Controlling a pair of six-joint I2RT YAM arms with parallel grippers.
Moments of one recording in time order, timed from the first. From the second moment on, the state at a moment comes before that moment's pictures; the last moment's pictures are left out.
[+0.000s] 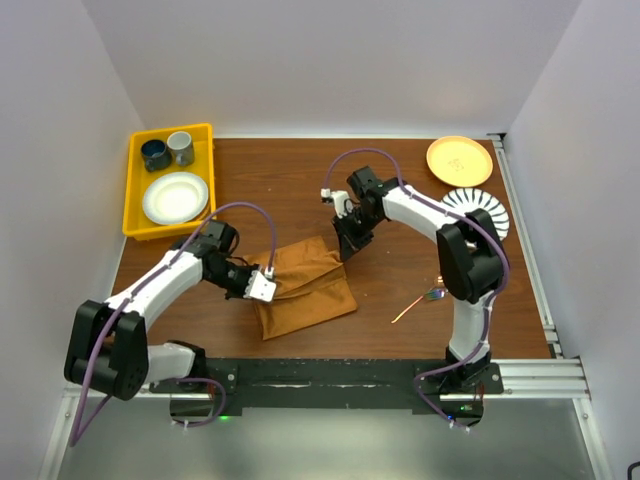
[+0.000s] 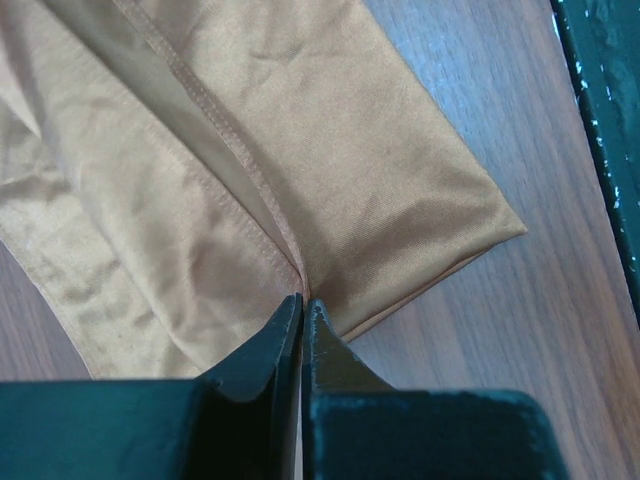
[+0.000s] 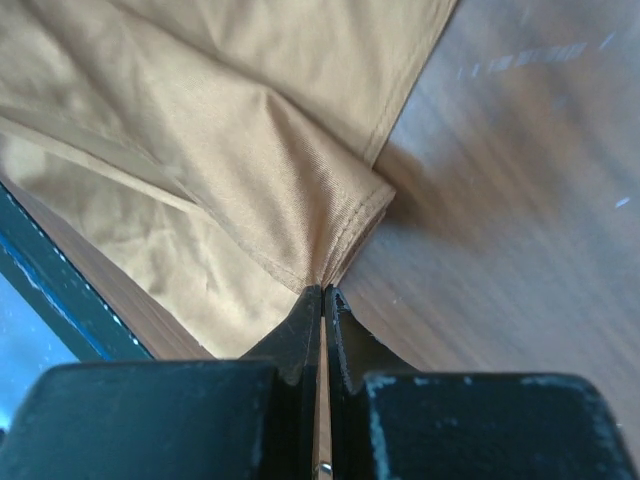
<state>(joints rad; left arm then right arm) -0.28 1.27 0.72 -0.84 0.76 1.55 0.52 1.95 1.46 -0.79 -0.49 -0.12</state>
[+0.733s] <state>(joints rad) -0.02 1.45 0.91 -0.68 0.80 1.02 0.56 2.03 1.44 -0.77 -0.48 -0.13</state>
